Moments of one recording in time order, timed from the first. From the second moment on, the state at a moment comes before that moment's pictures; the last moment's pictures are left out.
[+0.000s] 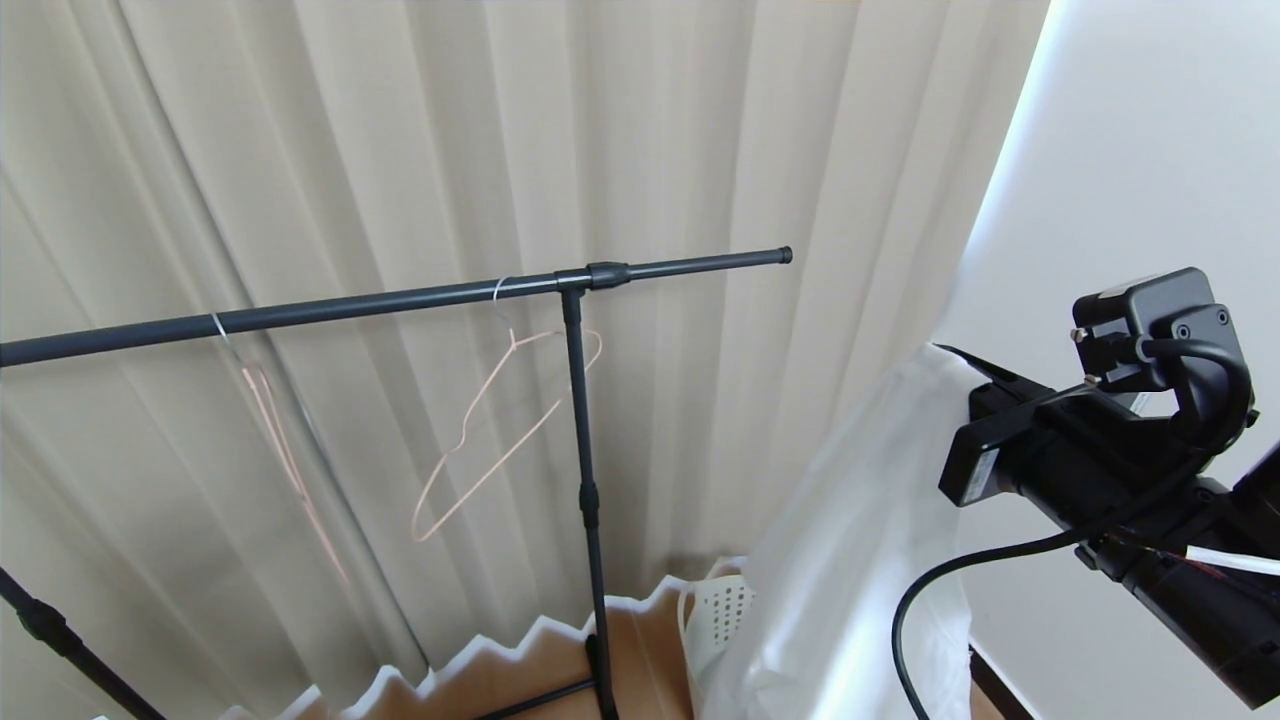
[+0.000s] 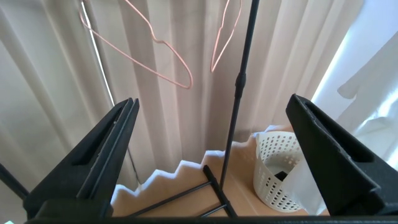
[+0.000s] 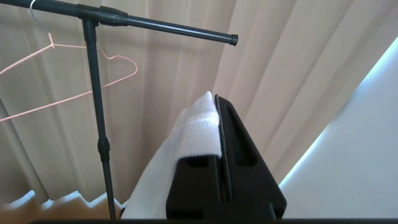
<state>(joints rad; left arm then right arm) 0.00 0.00 -0.01 0.00 -0.11 0.00 0.67 1.48 -0.46 -1.10 -0.43 -0.19</state>
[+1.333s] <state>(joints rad) 0.00 0.00 -0.01 0.00 -0.11 -0.01 0.65 1.49 -0.40 -1.18 -0.34 -0.23</state>
